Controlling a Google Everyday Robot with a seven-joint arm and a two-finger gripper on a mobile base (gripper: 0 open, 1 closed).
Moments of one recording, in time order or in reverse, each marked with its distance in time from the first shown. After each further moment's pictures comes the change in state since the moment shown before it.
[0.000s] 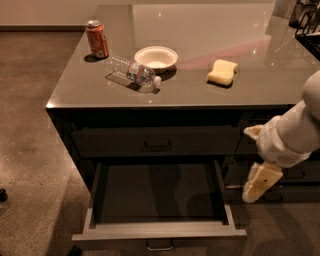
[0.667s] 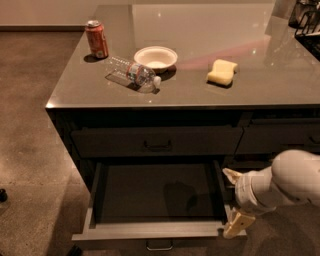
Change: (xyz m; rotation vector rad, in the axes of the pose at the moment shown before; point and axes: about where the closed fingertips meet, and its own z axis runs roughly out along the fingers) arm 0.025 0.056 0.139 -0.014 -0.104 -0.084
